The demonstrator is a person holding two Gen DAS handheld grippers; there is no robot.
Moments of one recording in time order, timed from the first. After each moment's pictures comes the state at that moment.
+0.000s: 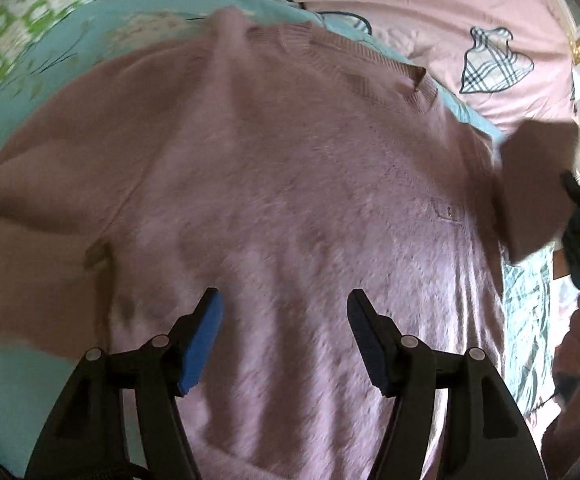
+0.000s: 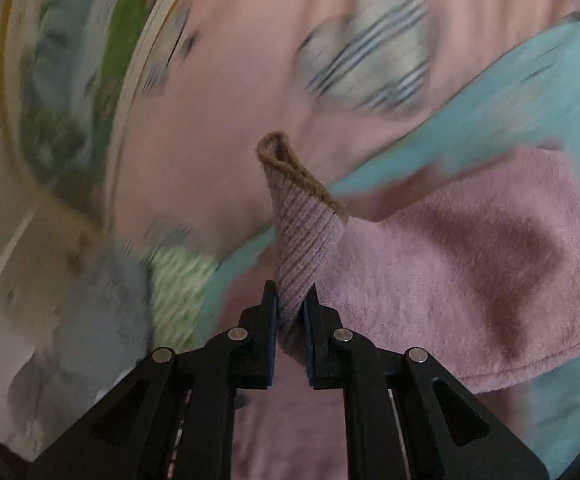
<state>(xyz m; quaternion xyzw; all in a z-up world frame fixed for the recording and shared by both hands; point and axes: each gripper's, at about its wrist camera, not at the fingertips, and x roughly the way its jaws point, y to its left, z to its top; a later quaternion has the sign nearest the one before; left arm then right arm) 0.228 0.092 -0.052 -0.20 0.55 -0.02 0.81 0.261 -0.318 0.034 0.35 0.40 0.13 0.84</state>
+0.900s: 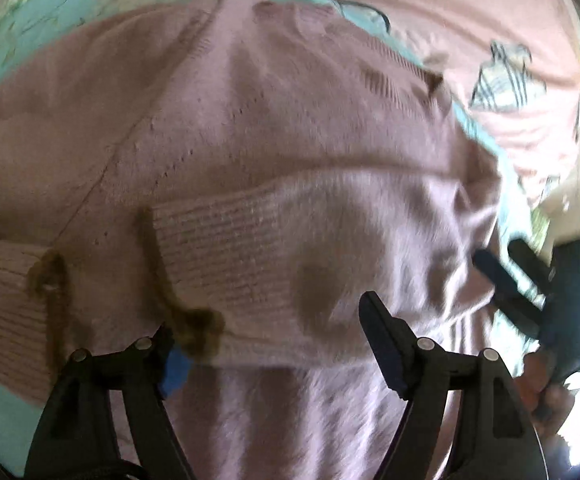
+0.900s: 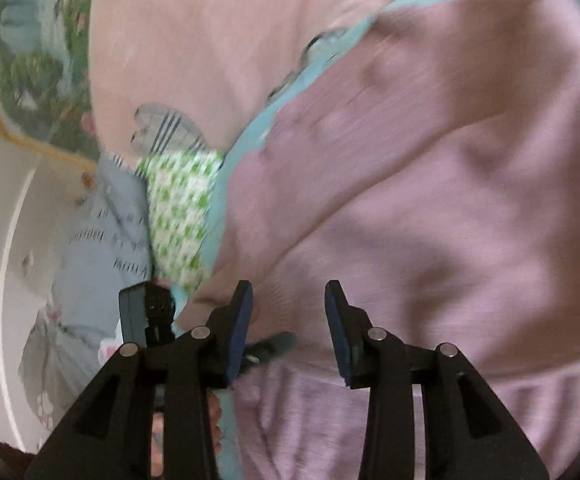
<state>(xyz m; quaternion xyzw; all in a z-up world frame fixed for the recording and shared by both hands) 0.259 0.095 -0.083 -0.27 0.55 -0.02 0.79 0.283 -0.256 -0.049 0.36 0.51 0.16 0.76</state>
